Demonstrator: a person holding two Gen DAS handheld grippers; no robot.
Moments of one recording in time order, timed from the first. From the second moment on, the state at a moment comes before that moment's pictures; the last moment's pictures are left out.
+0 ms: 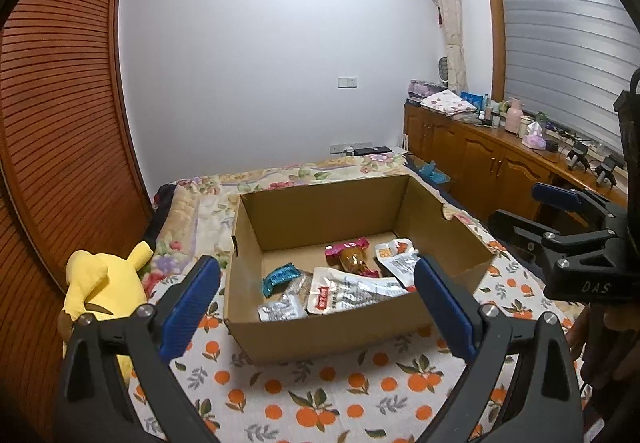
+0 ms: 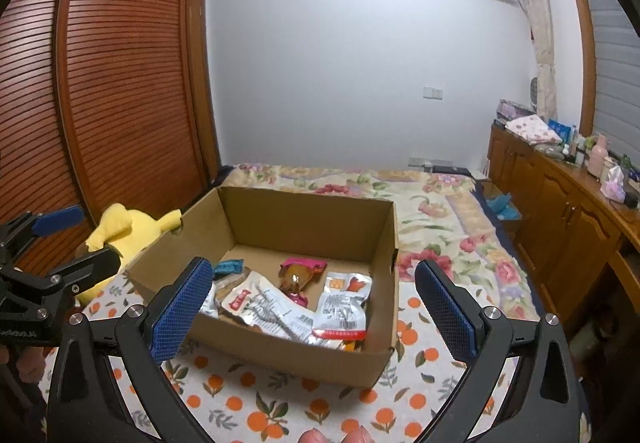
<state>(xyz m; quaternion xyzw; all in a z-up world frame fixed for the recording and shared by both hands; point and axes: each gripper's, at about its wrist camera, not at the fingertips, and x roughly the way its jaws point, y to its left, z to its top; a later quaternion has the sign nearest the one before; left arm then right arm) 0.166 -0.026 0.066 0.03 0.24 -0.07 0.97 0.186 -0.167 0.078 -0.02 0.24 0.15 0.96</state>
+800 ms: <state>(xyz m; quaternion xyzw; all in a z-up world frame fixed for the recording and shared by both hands) 0.075 -0.022 0.070 0.02 0.22 -0.05 0.97 0.095 -0.181 0.084 0.00 0.21 0.13 0.97</state>
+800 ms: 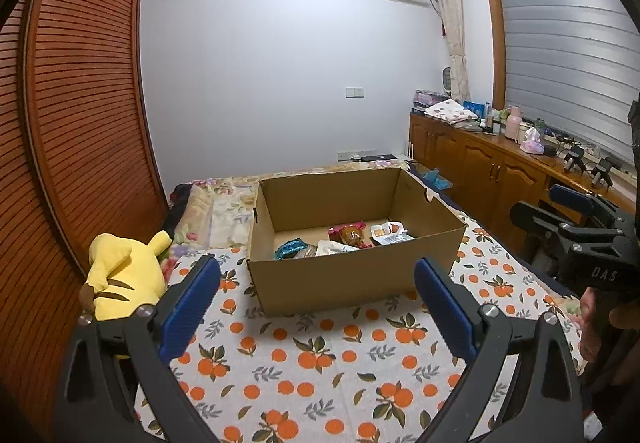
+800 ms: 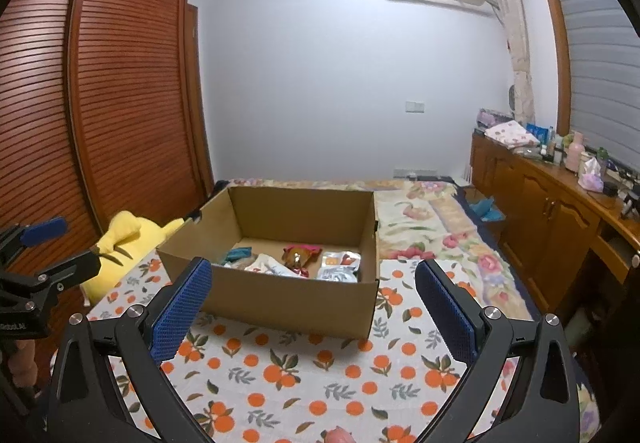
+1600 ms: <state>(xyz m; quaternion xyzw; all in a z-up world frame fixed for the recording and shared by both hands) 0.043 -0.010 0.048 0.01 0.22 -0.03 0.98 0.048 -0.188 0.079 0.00 0.19 0.12 0.98</state>
